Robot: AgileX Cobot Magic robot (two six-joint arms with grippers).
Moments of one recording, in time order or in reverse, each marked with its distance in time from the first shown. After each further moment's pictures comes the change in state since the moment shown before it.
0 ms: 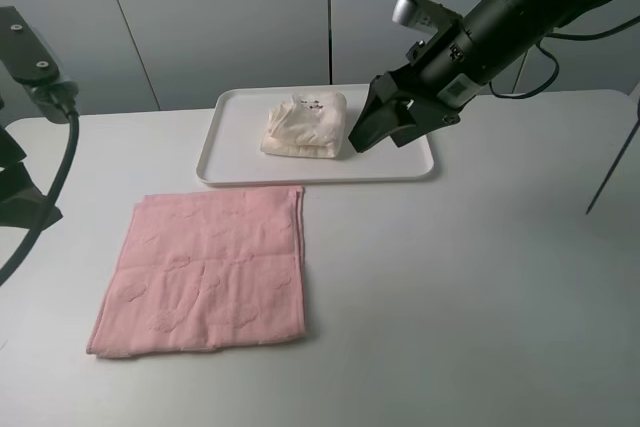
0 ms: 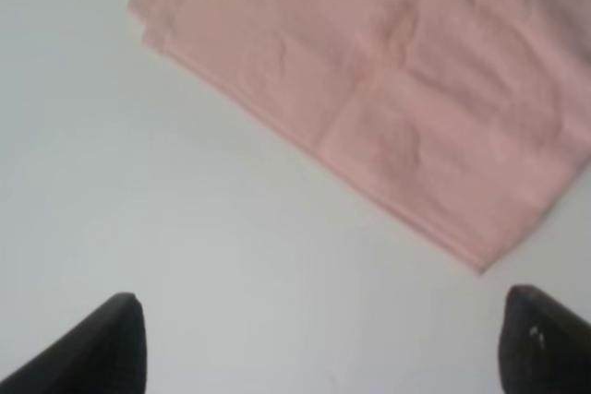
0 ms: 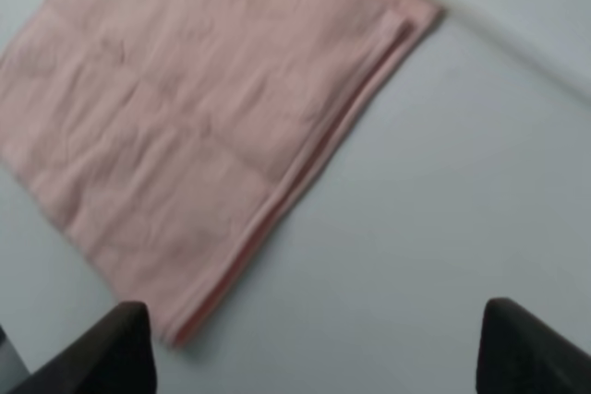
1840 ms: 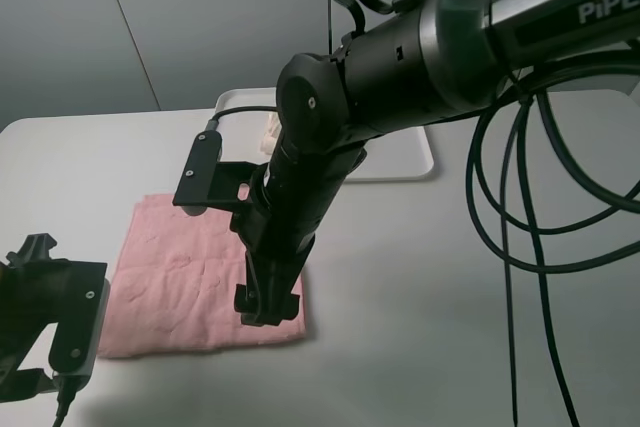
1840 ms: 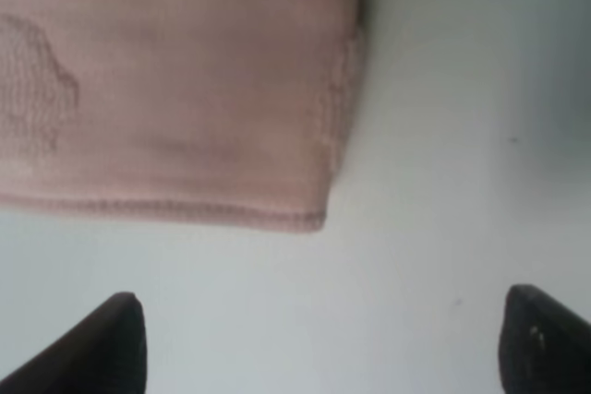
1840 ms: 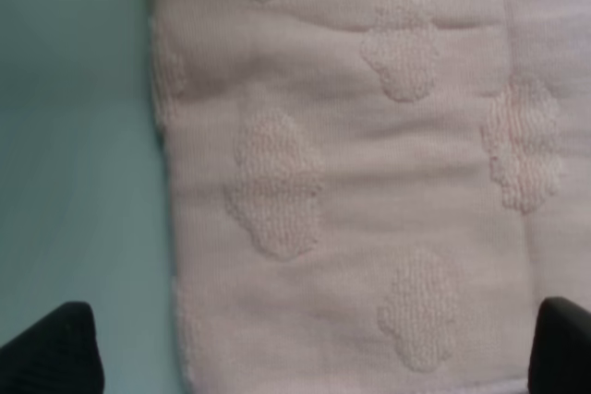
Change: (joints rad) left arm -0.060 0.223 0.508 0.081 -0.518 0.382; right arm 0.587 0.169 -0.010 -0.361 -0.308 -0.134
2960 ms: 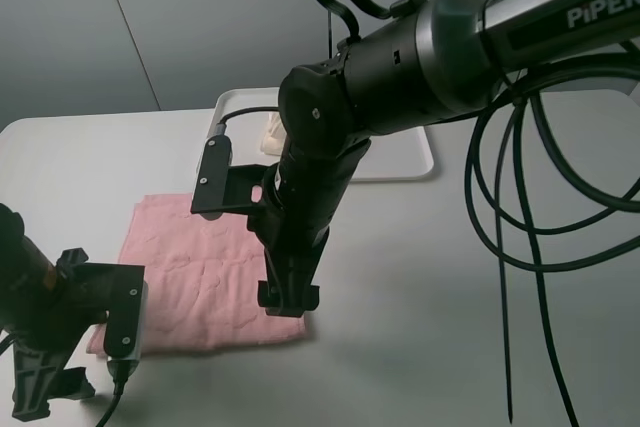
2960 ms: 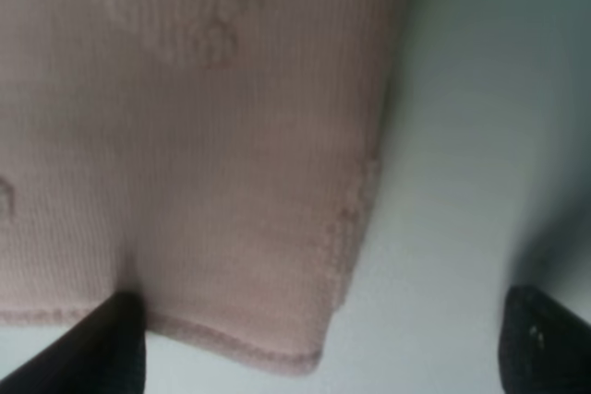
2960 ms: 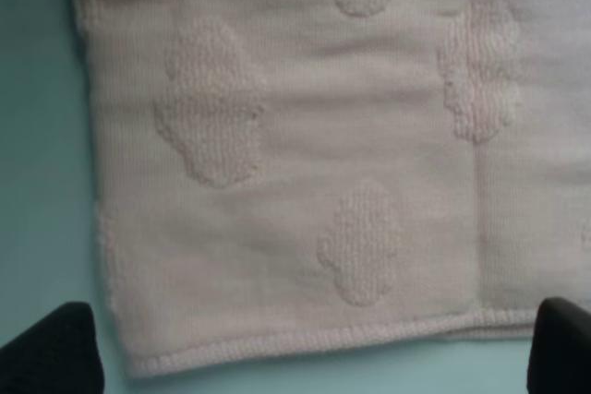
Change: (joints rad) left arm -0.016 0.242 -0.064 -0.043 -0.076 -0.076; right arm -0.008 0.009 -0.002 -0.157 0.009 0.058
